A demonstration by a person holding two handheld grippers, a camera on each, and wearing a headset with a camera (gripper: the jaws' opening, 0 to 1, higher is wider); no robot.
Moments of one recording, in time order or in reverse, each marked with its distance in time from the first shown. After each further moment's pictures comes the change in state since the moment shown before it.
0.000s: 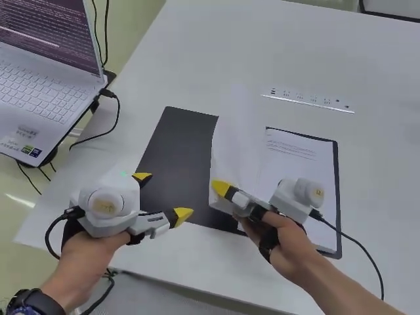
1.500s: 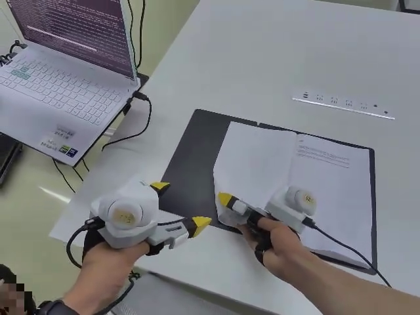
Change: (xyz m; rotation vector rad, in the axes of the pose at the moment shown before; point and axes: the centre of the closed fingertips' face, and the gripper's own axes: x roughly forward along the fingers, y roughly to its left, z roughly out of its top) left arm -0.011 0.007 -0.008 -0.046 0.013 0.038; right arm 0.047 -0.058 -0.043 0.104 0.067 -0.180
